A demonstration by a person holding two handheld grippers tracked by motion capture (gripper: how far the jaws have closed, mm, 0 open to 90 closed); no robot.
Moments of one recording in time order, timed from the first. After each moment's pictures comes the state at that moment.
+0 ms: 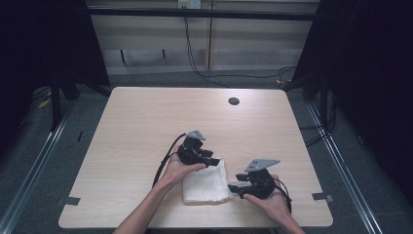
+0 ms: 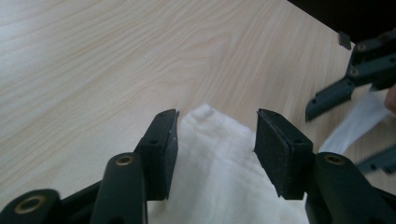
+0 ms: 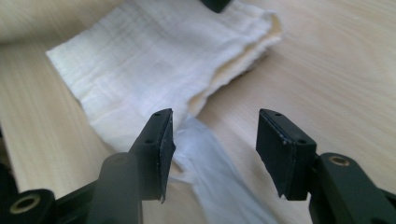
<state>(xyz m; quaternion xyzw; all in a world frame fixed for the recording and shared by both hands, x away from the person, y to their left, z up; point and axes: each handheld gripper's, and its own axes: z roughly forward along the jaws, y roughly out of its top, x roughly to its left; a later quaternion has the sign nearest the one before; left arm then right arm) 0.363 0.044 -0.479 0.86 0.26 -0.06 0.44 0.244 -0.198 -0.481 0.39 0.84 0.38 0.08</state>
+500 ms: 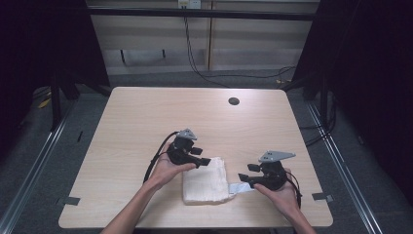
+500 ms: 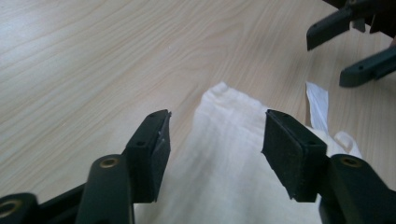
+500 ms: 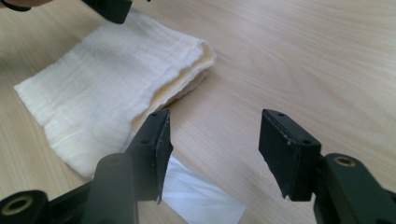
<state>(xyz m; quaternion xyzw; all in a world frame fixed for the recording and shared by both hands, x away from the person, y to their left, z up) 0.356 0.073 -0.461 0.87 0.25 -0.02 0.42 0.256 -0.230 -0.469 0.42 0.80 0.41 0.11</state>
